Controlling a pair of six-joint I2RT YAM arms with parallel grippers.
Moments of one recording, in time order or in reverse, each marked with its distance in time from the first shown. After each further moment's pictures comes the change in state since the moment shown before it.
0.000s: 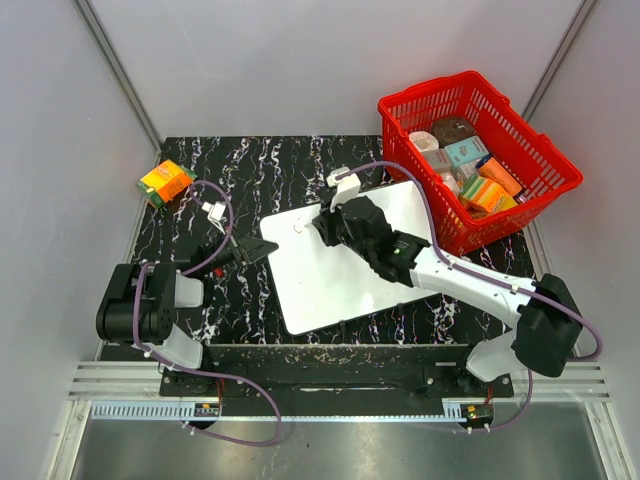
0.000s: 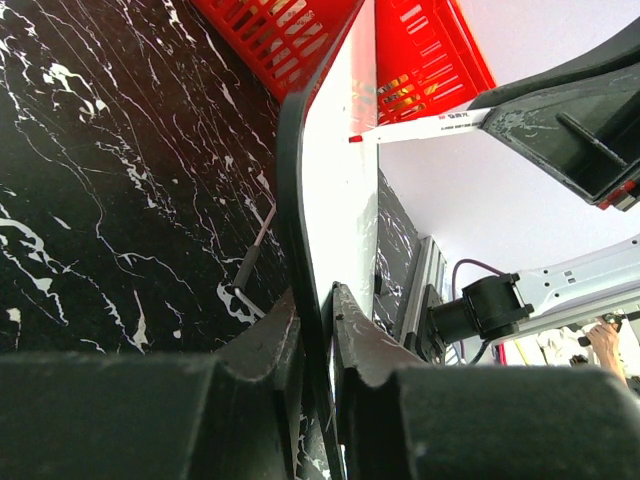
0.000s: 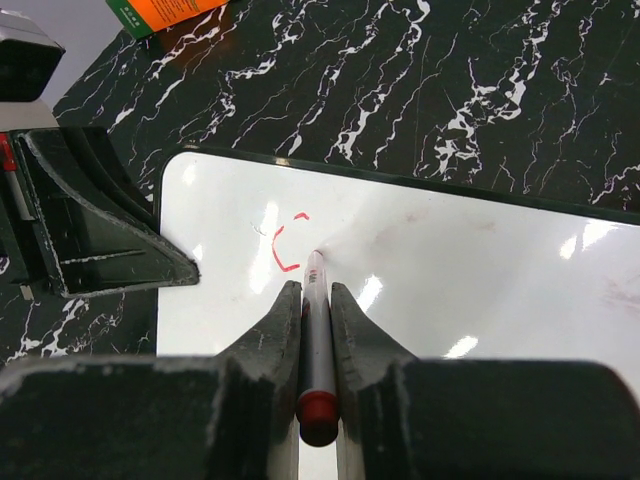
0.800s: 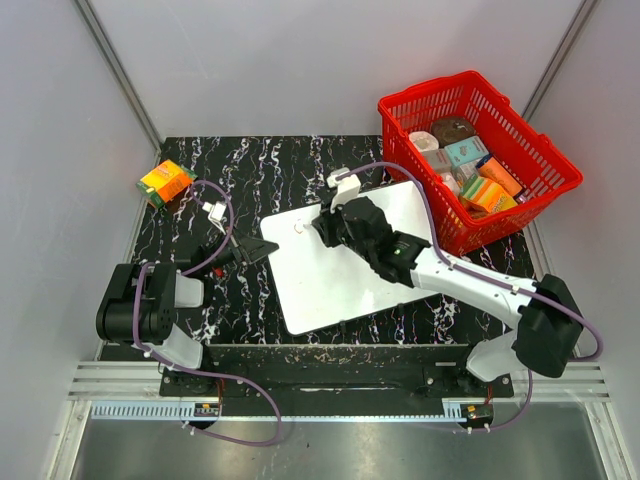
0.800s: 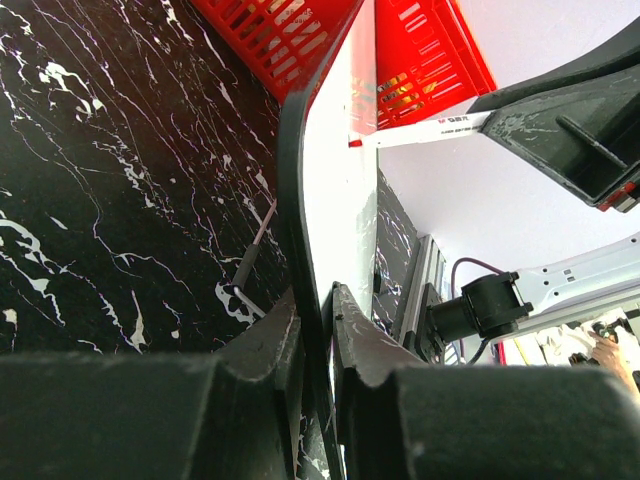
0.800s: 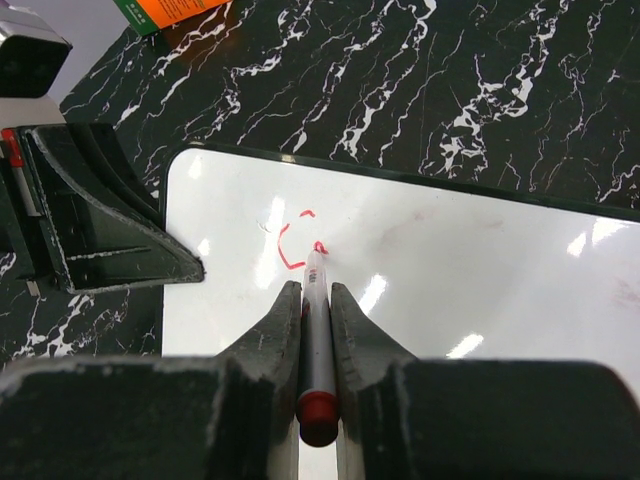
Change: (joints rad) left arm -0.008 0.001 0.000 0.000 0.000 0.000; right arm 0.000 0.000 0.000 -0.001 -0.013 0.004
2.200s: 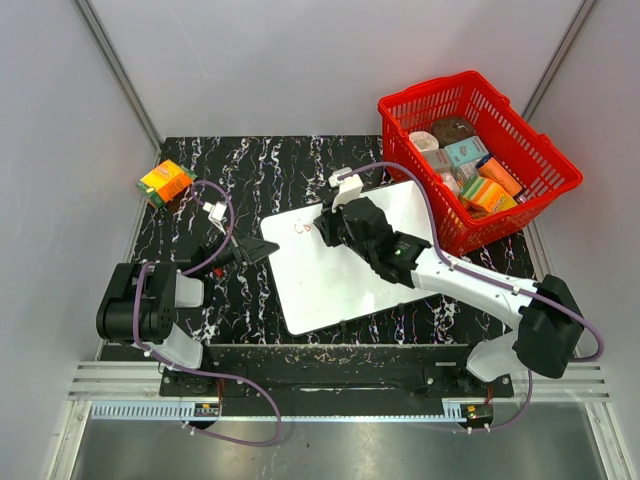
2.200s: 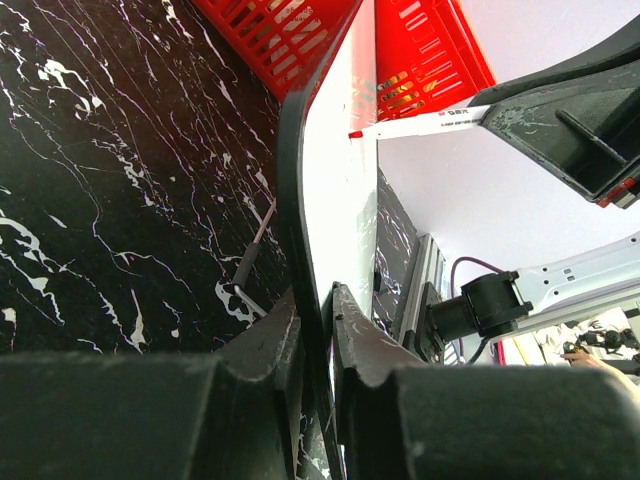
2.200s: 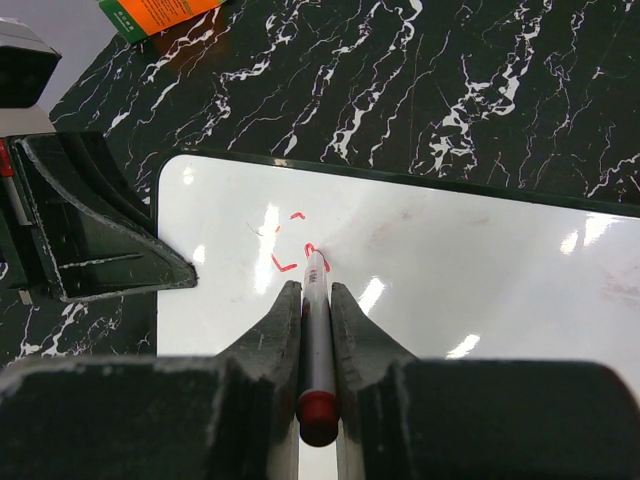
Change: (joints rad) left arm -0.001 0.005 0.000 0.002 0.001 0.000; right arm 0.000 -0.009 -0.008 -0.002 0.030 0.010
